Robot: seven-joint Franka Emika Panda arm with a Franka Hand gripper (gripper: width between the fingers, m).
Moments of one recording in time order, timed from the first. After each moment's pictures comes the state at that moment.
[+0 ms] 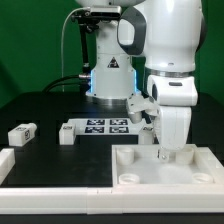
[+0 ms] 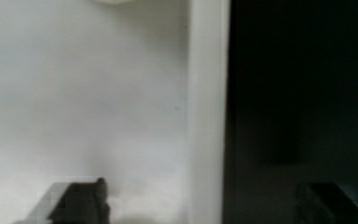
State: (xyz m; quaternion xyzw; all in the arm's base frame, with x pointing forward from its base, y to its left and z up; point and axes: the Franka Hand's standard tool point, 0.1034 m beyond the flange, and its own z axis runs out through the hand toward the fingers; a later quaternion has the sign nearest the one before) arm 0.493 0.080 0.011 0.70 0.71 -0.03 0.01
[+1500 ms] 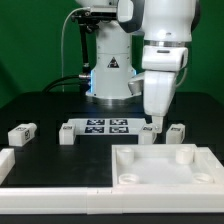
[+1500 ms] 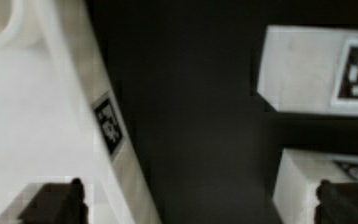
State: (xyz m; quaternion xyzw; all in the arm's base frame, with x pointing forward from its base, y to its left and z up) arm 0.456 0.084 0.054 0.82 0.57 0.00 0.02
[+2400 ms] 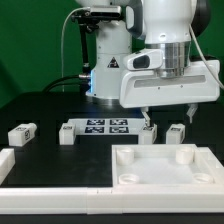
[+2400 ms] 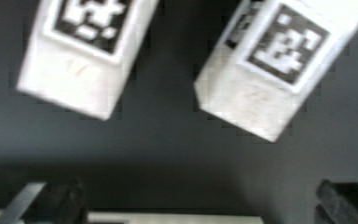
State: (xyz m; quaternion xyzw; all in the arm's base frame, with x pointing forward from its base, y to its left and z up) arm 0.435 0.108 0.048 1.00 -0.02 0.03 -0.03
